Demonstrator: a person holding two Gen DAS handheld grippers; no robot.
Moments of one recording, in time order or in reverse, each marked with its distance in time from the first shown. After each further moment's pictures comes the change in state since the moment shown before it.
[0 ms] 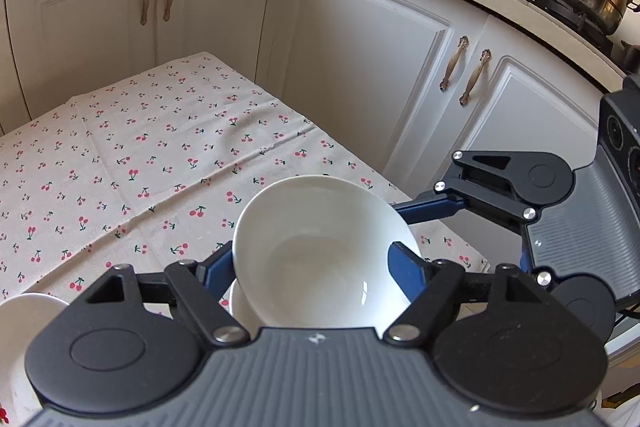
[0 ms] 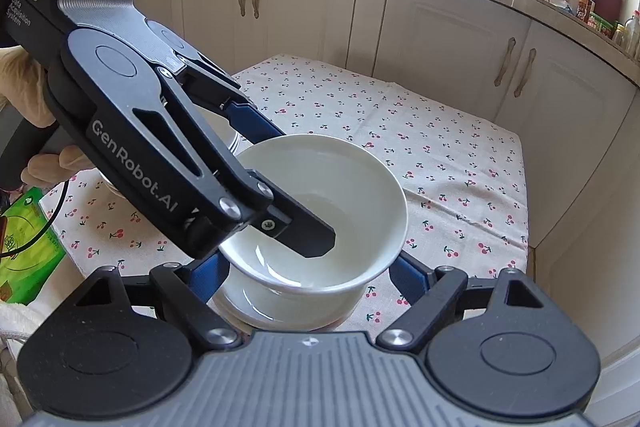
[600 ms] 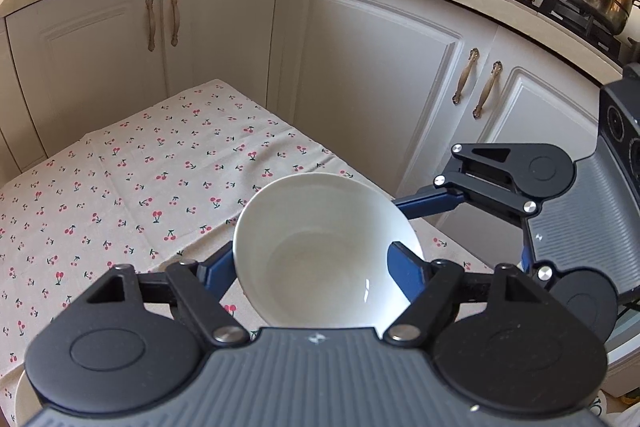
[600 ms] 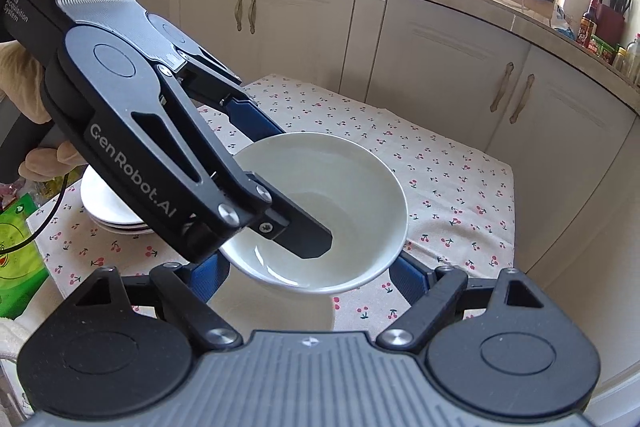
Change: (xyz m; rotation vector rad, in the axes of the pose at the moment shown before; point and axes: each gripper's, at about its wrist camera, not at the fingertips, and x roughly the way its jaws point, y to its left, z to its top) left arm -0.008 0.006 0.032 0.051 -0.018 0.047; right arm 0.006 -0.023 0.028 -0.033 -0.039 -0.010
